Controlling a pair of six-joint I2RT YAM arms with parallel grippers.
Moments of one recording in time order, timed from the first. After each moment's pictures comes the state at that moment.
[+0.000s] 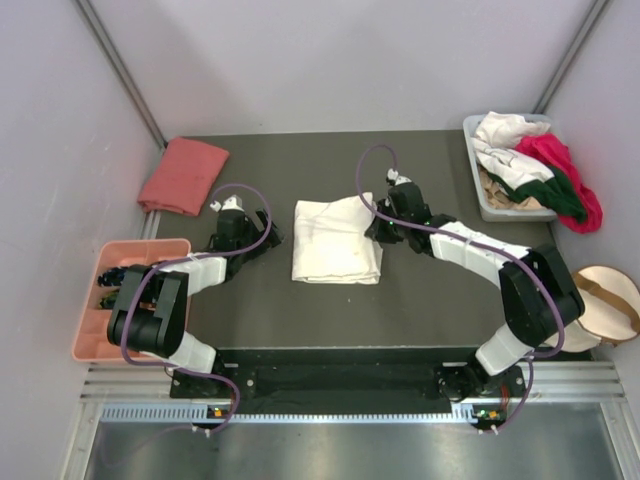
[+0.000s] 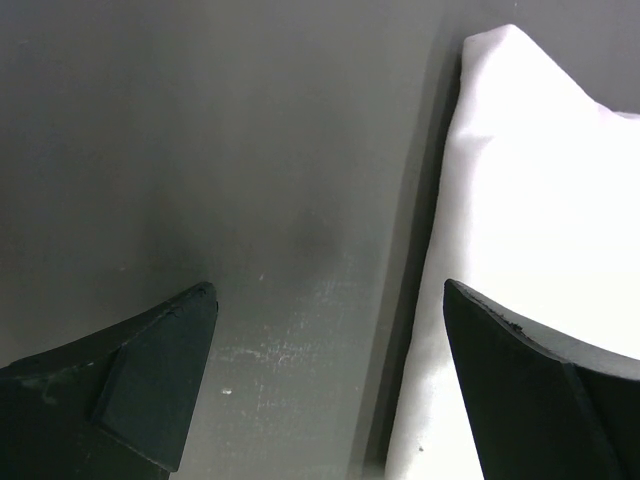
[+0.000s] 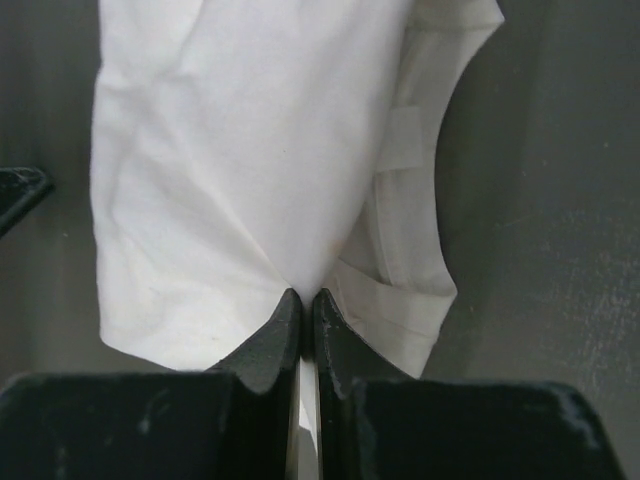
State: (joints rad) left arm -0.20 1.51 0.62 0.25 0.07 -0.68; right arm 0.53 1.59 1.00 -0.10 -0.06 0.57
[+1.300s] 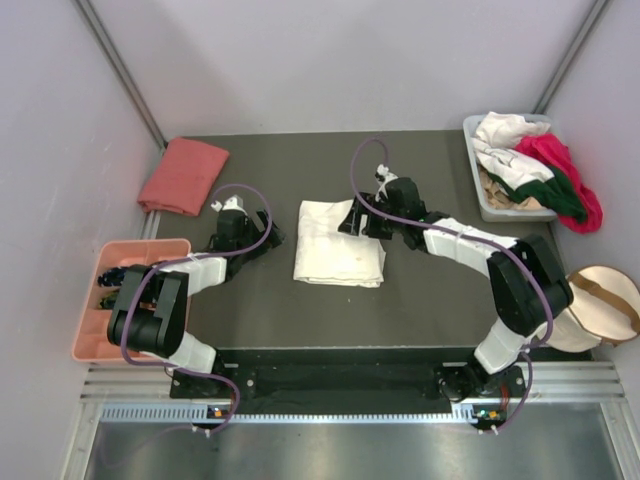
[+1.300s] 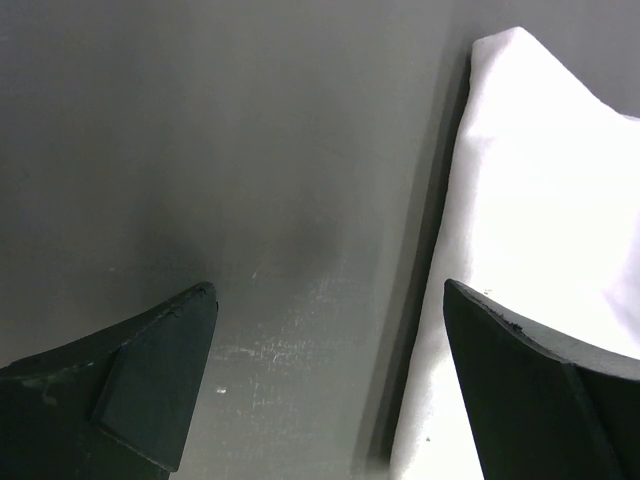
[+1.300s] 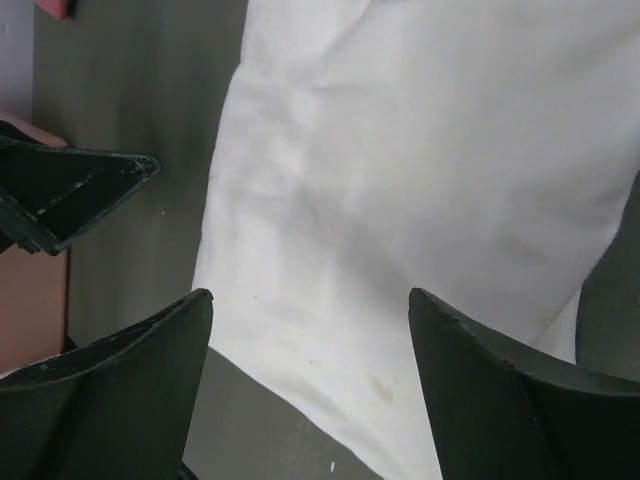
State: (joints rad) left arm -0.20 1.51 0.62 0.25 0.09 -0.67; right arm 0.52 1.65 1.02 0.03 -0.27 0.60
